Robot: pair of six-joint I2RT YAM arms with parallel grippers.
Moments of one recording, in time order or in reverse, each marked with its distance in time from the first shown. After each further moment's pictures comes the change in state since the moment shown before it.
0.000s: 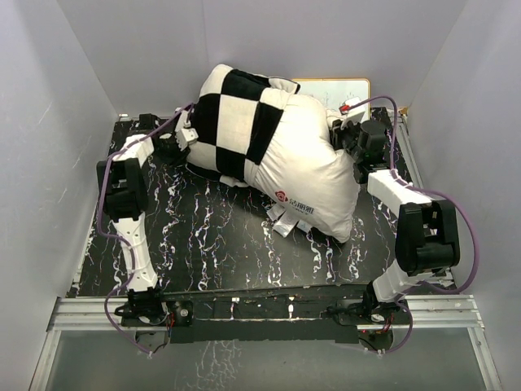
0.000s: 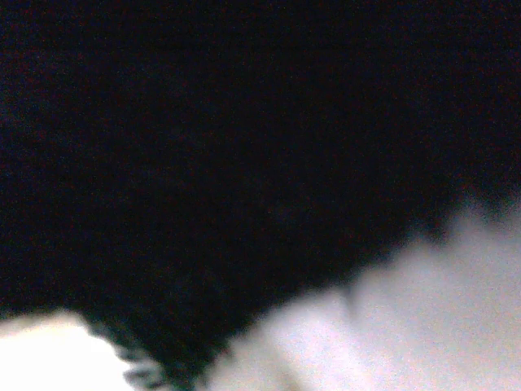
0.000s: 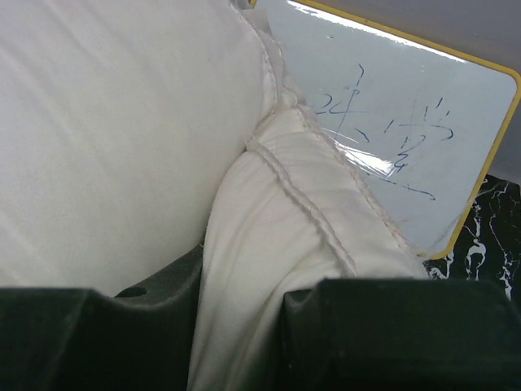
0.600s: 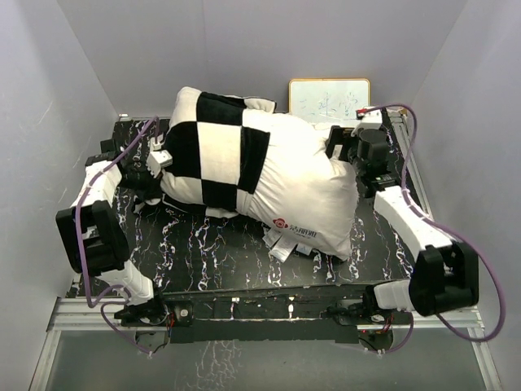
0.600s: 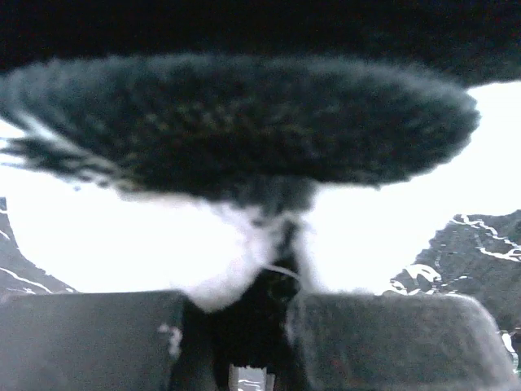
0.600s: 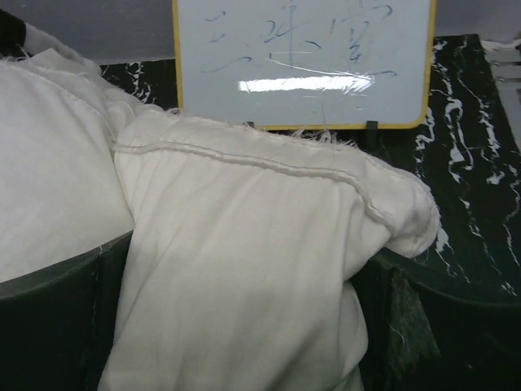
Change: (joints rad) left arm 0.174 -0.628 -0.552 -0.332 0.035 -0.024; right arm 0.084 -0.240 -0.077 -0.242 0.304 0.277
